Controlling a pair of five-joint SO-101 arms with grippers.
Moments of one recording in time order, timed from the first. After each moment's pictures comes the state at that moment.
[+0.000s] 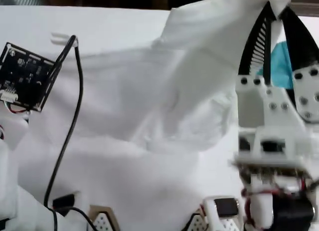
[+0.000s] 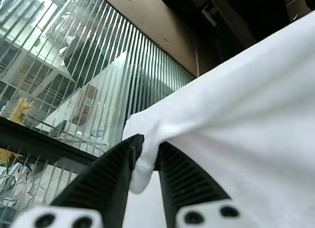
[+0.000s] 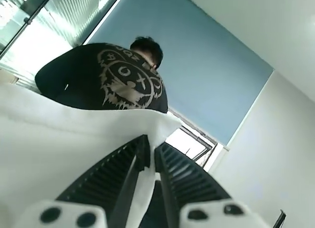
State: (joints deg) left arm -25.5 -36.1 -34.5 99.0 -43.7; right arm -7.8 -60.5 8.3 29.9 37.6
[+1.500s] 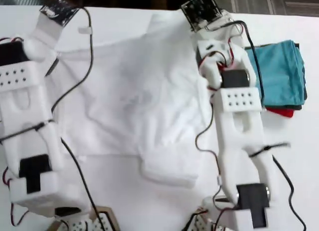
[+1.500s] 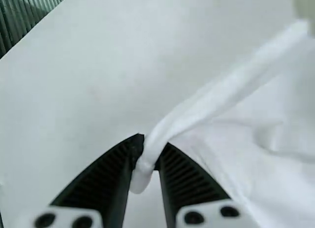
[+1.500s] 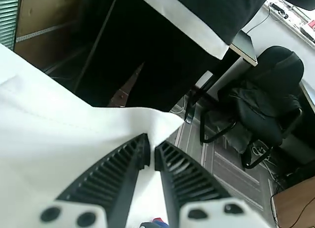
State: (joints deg) left arm -21.6 4.3 -21.6 80.4 -43.7; right arm -9.0 -9.1 8.4 21.6 33.5
